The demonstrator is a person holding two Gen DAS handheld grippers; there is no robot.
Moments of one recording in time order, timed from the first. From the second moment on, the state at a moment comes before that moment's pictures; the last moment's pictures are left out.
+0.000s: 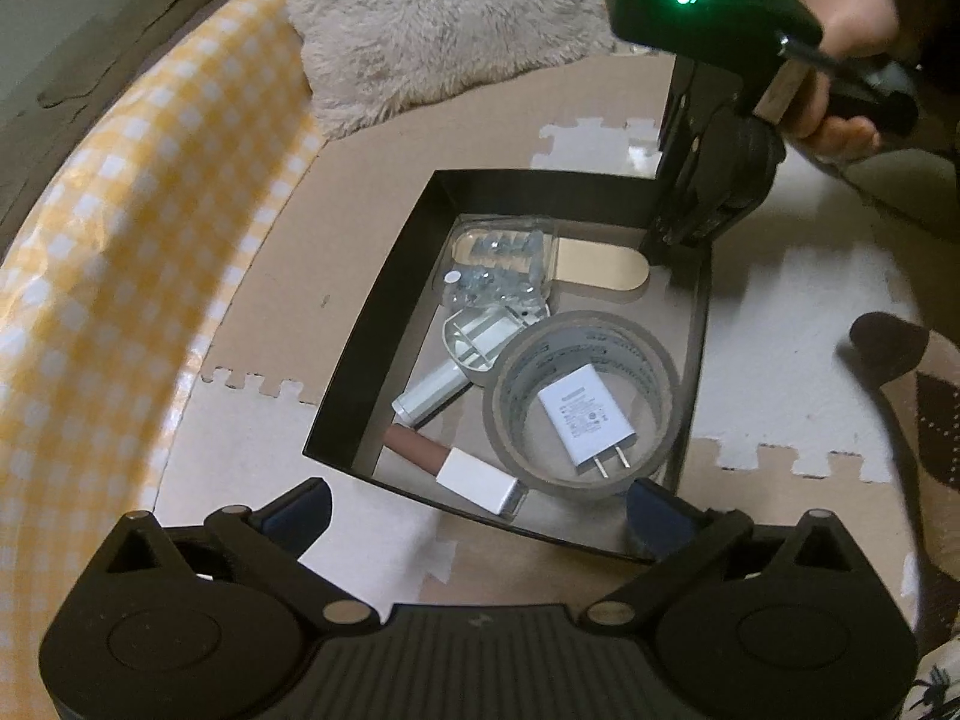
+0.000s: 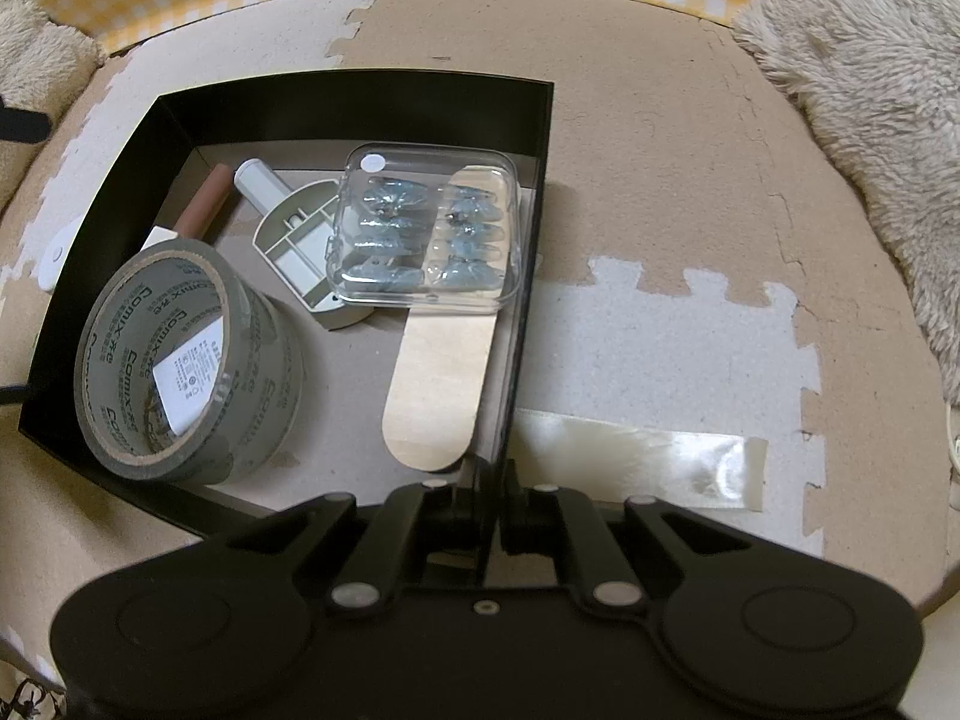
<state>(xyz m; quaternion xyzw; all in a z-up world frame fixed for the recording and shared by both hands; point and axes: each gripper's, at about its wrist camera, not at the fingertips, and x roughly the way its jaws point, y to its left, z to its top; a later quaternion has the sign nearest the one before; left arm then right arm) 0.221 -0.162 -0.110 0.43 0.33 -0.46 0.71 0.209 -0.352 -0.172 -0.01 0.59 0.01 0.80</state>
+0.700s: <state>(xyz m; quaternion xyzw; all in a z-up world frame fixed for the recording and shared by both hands) 0.165 -0.097 -0.146 0.28 0.39 -0.42 0.77 0.208 -0.352 -0.172 -0.01 0.59 0.01 0.80</state>
